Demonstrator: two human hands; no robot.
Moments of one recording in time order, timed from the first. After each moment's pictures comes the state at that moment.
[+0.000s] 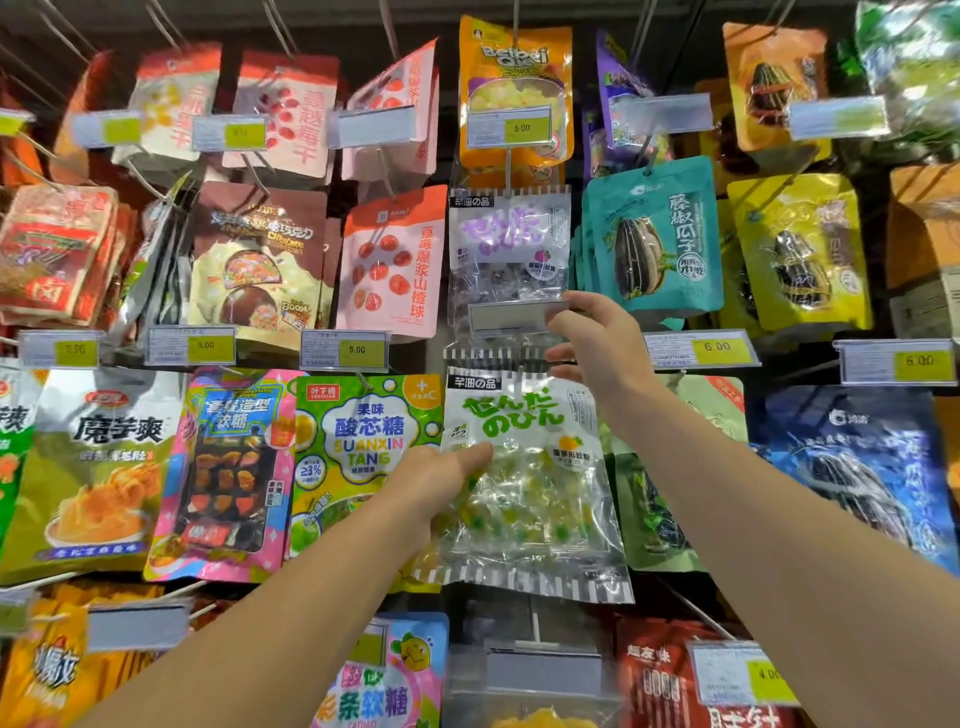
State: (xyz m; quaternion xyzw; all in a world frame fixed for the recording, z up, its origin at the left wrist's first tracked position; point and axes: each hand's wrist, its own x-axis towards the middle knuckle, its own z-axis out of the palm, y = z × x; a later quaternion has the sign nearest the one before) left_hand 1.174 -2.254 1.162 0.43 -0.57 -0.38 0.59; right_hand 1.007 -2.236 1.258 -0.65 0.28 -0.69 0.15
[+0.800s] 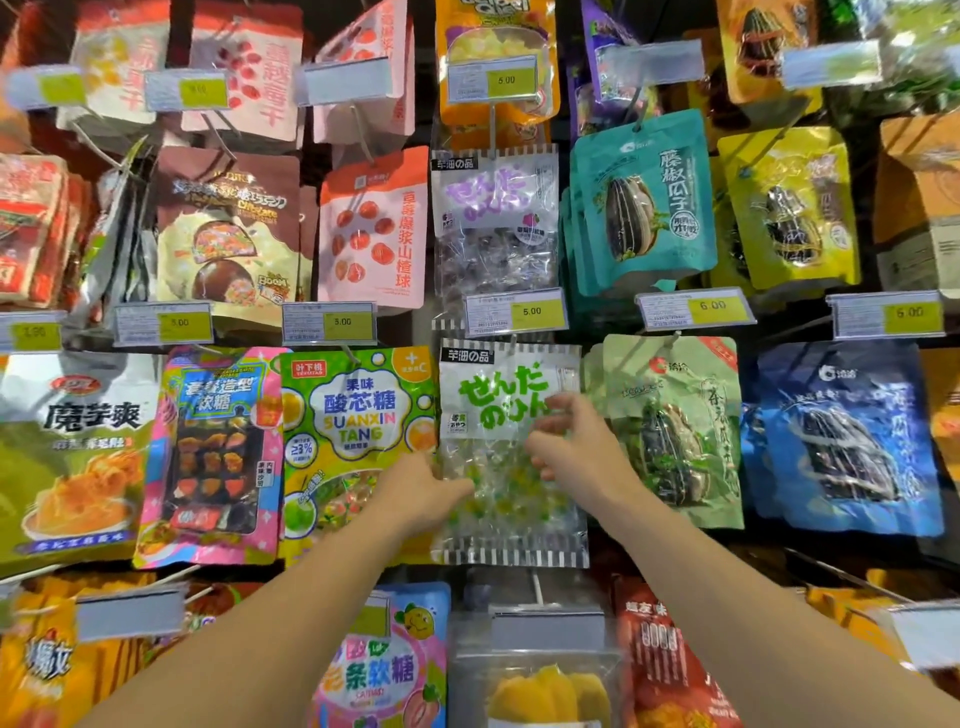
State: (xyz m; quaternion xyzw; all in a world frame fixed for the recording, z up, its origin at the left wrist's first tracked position) left_hand 1.193 -2.288 1.129 0.57 -0.68 -0.13 0.44; right_hand 1.012 -2.248 1.149 -0.66 0.44 -0.59 0.15
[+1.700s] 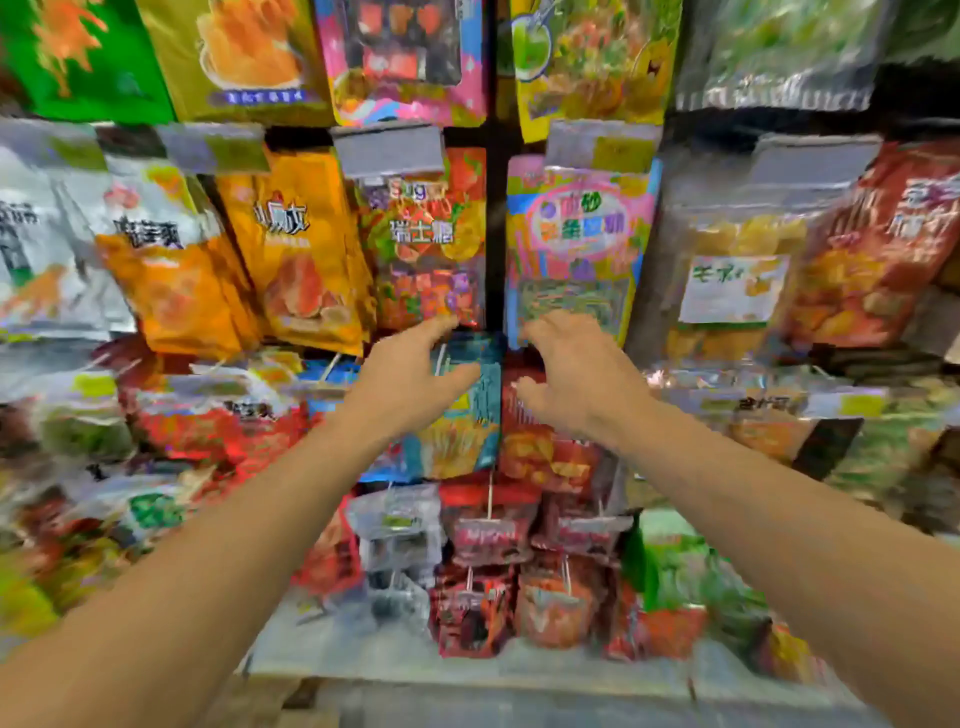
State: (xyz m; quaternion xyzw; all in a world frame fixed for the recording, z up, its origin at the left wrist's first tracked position) left_hand 1.447 -2.165 0.892 0.57 -0.76 -0.10 0.29; right_hand 1.257 -2.158 0.890 -0.79 0.59 -0.18 -0.08
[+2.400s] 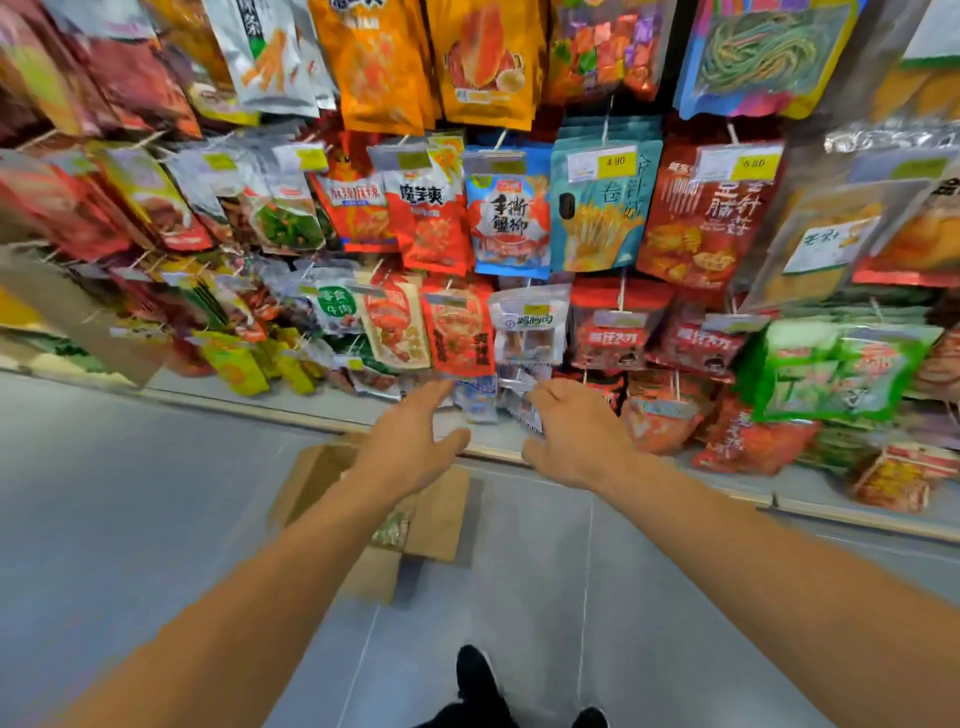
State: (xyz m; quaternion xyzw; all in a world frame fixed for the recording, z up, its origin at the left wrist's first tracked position) left_hand 1.629 -1.882 0.715 0.70 -0.68 -0.21 0.11; right_hand 1.424 -1.922 0.692 -0.84 0.52 -0.04 0.13
